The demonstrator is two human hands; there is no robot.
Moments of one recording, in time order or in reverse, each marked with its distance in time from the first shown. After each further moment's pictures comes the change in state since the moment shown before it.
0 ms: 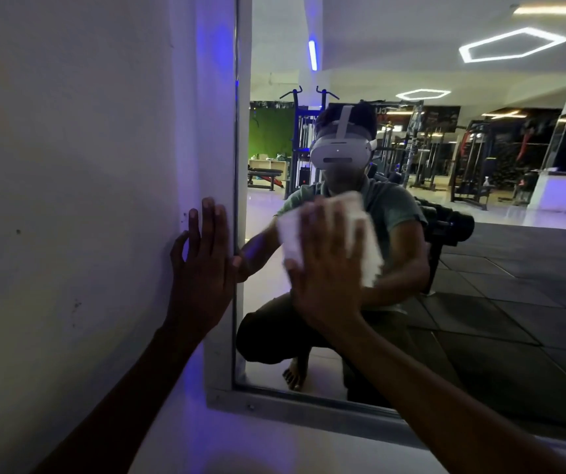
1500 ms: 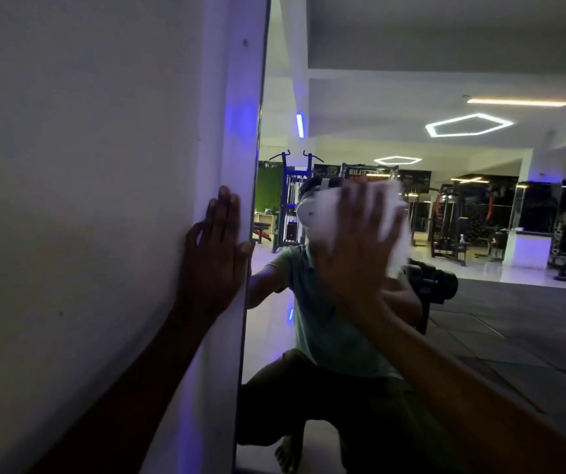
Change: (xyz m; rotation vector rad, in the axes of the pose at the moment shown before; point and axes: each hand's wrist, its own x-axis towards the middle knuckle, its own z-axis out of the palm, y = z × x) left_hand 0.122 -0.017 -0.028 -0.121 0.144 0.061; right_hand 0.126 0.027 -0.038 -0.146 0.233 0.153
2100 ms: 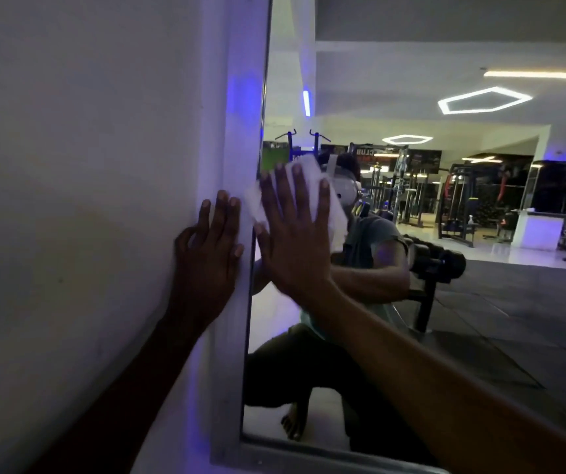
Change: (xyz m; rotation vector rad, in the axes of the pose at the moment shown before) left_hand -0.045 -0.010 -0.001 0.063 -0.031 0.029; right_hand -0.016 -0.076 0.008 0.182 -0.104 -0.284
